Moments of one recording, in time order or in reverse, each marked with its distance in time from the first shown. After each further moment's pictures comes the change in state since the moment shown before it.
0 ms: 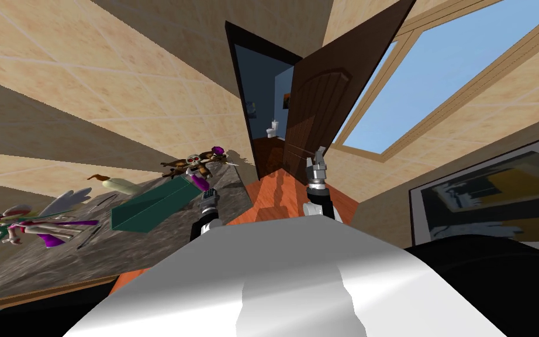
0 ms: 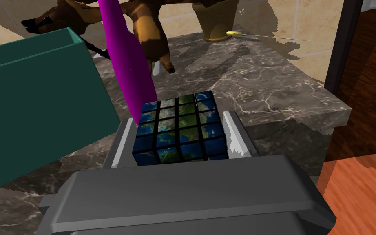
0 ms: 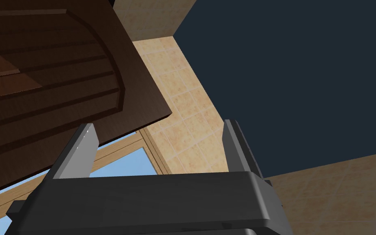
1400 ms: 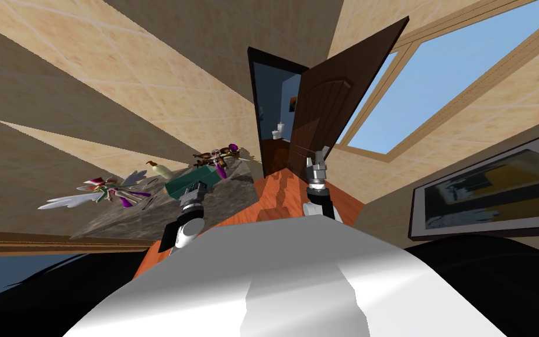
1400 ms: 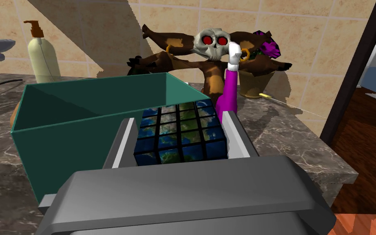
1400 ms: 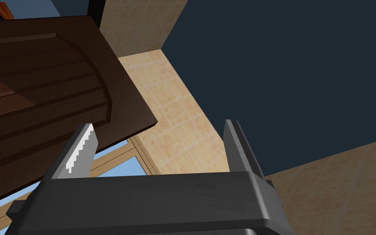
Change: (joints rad) left arm 0.049 0.005 0.155 -0.303 0.176 0.216 0.081; right arm 0.001 0.000 0.000 0.000 0.000 0.000 0.000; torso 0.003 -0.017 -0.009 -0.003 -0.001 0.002
